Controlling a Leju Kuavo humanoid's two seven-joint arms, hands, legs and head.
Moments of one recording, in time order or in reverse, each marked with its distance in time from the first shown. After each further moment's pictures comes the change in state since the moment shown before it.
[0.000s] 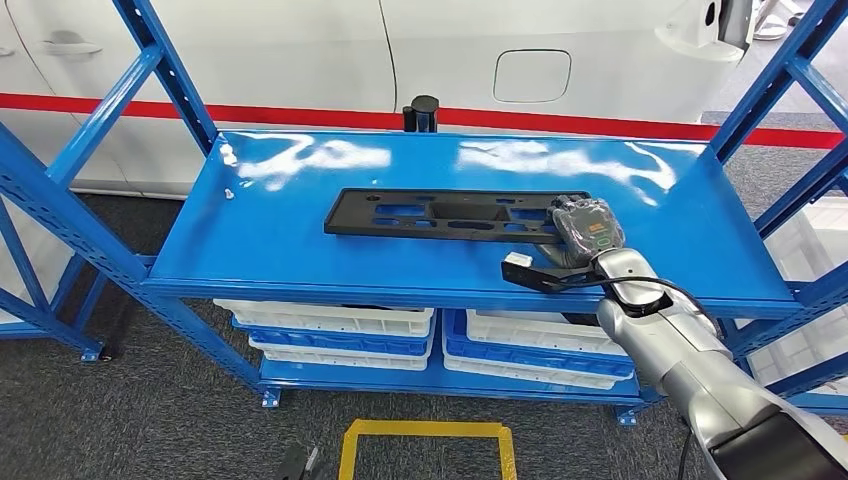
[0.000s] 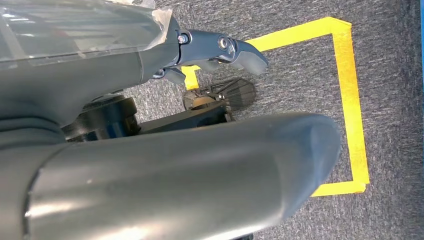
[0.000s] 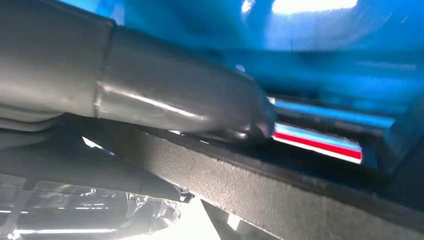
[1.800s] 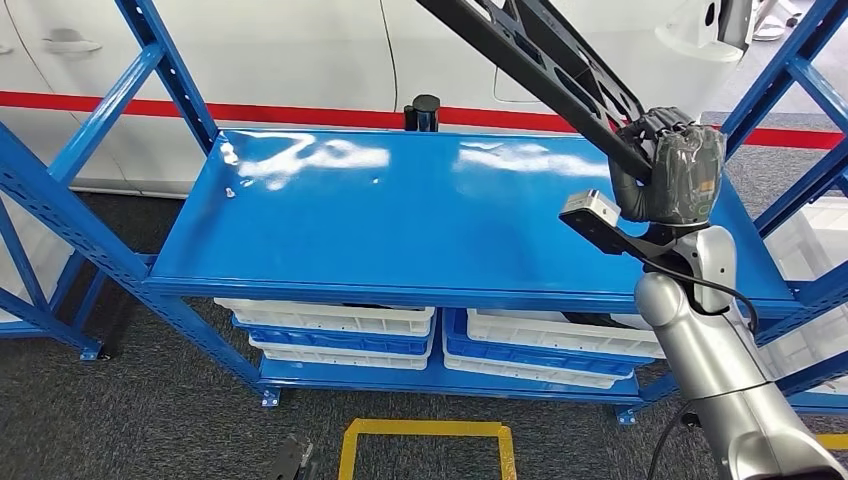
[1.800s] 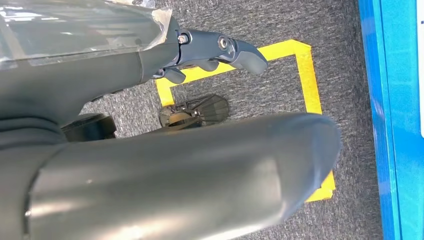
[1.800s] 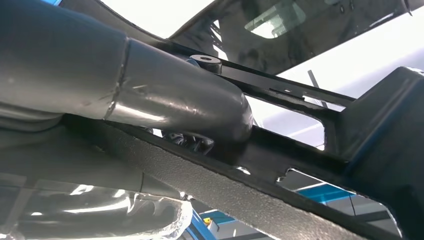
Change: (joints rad) left arm -0.001 0.008 0.002 0.001 -0.025 0.036 -0.126; right arm 0.188 -0.043 -0.422 -0.623 -0.220 -0.355 -0.210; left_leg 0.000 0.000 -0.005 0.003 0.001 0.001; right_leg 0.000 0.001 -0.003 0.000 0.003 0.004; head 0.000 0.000
